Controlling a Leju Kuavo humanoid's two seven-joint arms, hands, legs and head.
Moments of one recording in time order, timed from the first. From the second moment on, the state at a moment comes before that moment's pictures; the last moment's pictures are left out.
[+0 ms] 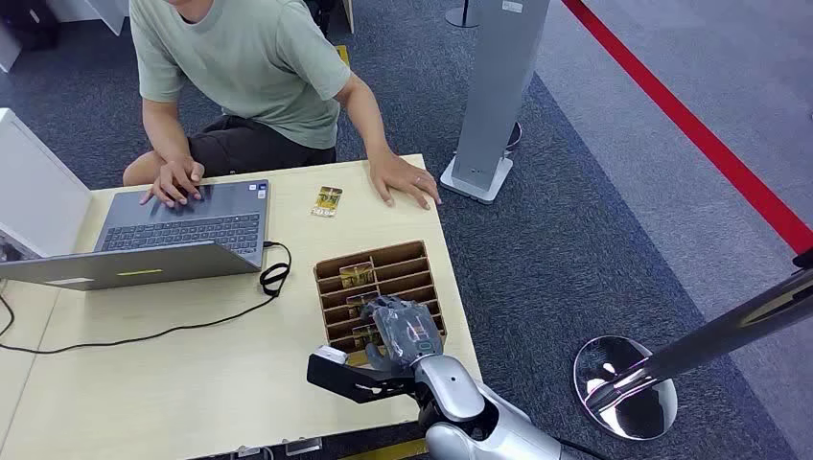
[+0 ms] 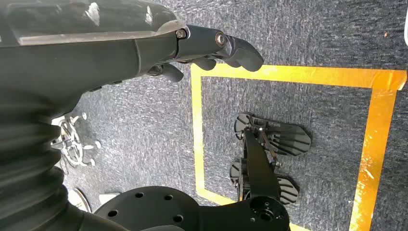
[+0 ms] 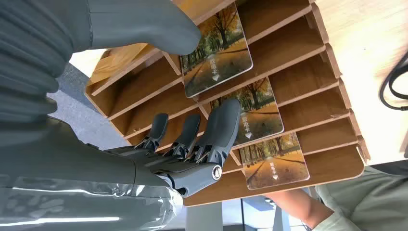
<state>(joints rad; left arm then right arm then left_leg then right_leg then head) -0.11 0.11 -1.10 -0.22 1.28 0.12 0.04 -0.27 -0.08 0.64 -1.49 0.98 -0.09 0.70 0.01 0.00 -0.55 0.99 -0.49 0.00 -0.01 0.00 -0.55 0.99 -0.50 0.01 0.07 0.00</state>
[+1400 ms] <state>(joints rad) -0.11 0.10 -1.10 -0.22 1.27 0.11 0.04 -0.24 -0.08 0.60 -1.49 0.93 -0.09 0.70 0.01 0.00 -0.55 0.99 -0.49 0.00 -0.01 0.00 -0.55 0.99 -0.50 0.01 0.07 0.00</state>
